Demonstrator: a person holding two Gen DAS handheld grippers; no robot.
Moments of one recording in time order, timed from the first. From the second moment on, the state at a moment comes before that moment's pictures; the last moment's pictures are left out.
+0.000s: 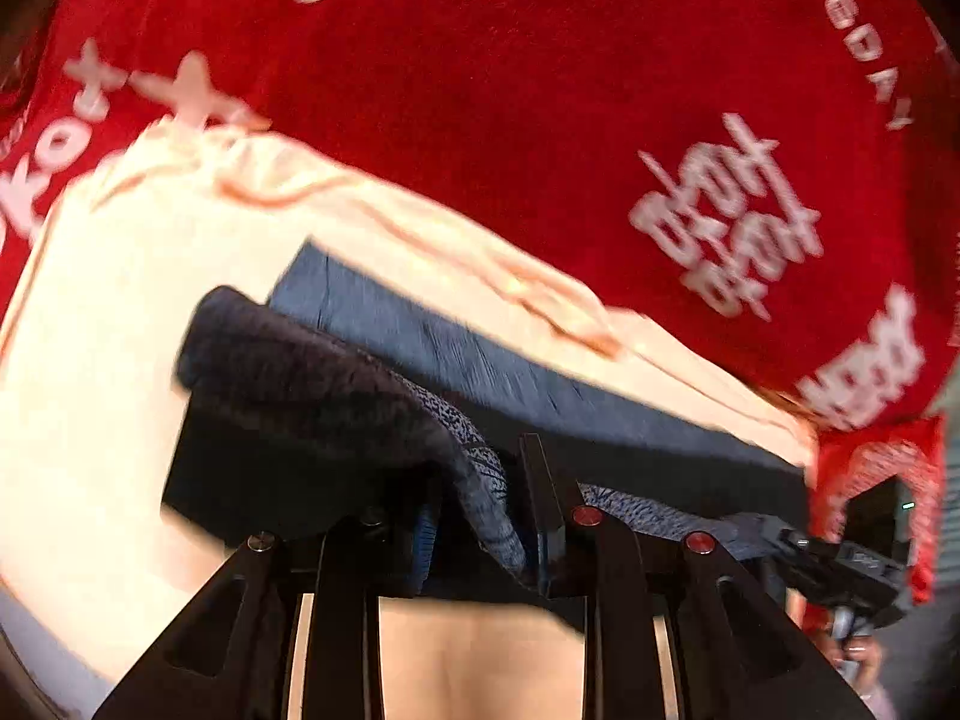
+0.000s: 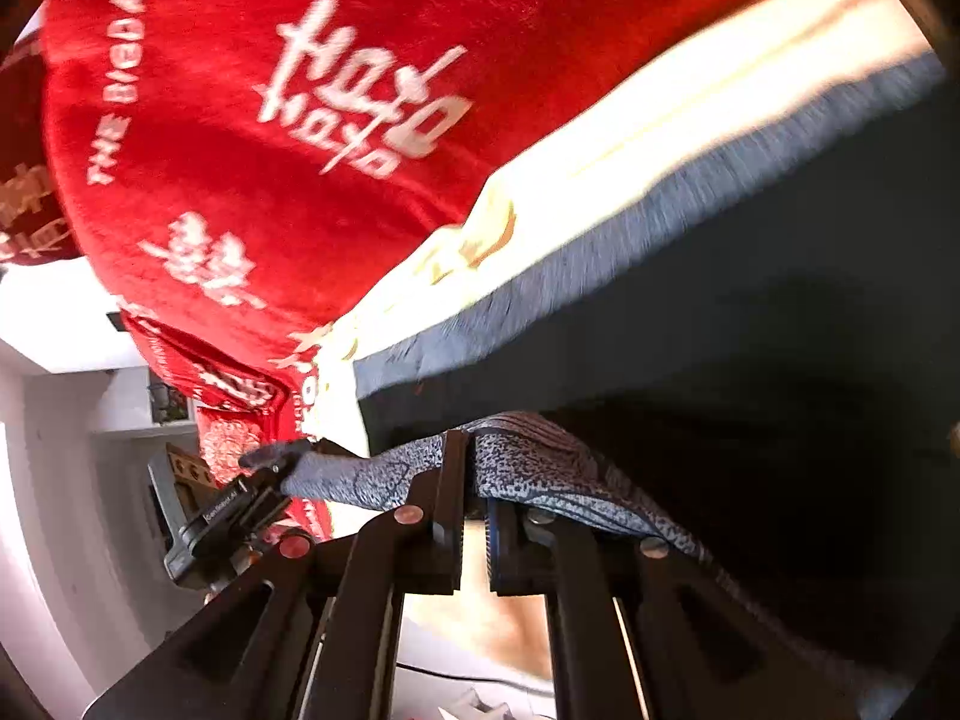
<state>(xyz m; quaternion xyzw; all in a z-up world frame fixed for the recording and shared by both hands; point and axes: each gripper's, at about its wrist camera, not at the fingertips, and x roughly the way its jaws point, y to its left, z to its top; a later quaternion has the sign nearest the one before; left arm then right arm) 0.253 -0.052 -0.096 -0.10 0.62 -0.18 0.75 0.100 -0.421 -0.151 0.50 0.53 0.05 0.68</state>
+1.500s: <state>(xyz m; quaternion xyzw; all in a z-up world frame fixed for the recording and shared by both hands) 0.159 -0.210 -0.133 0.17 0.63 -0.14 0.75 -0.004 -0.476 -0.141 0.40 0.57 -0.06 0.72</state>
